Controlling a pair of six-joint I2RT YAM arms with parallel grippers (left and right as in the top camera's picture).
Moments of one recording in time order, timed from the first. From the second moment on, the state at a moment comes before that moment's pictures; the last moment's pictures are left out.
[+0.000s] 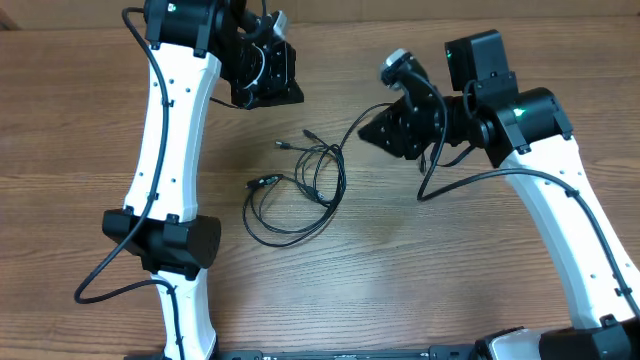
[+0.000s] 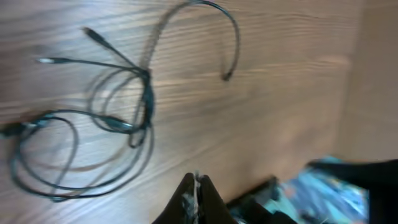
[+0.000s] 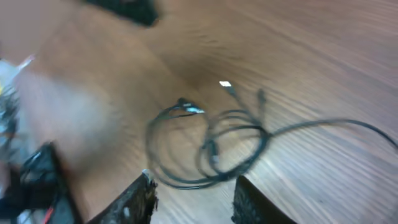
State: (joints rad) left arm -0.23 2.15 2.55 -1.69 0.56 -0.31; right arm 0.29 1.56 1.59 -0.97 -0.62 -0.20
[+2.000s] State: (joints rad) left arm -0.40 2.31 1.82 -1.05 0.10 0.02; right arm 0.10 1.56 1.59 -1.00 -0.41 0.22
